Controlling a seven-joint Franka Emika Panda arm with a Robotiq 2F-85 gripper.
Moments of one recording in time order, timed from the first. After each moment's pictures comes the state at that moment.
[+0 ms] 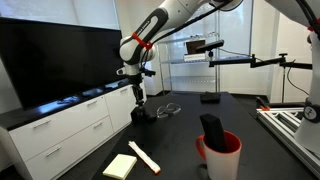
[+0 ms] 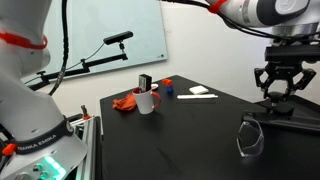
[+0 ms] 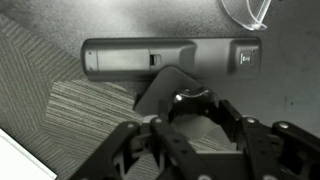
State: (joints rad) arm -0.36 0.78 0.01 -1.41 -0.01 2.18 -0.96
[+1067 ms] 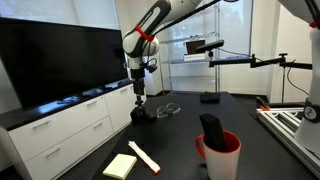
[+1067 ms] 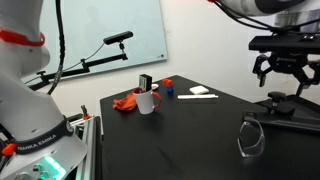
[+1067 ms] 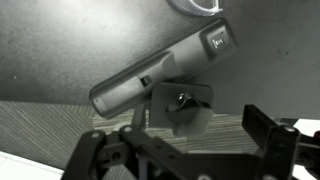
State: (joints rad) arm -0.34 0.69 -0.04 -1.50 0.07 2.21 -0.54
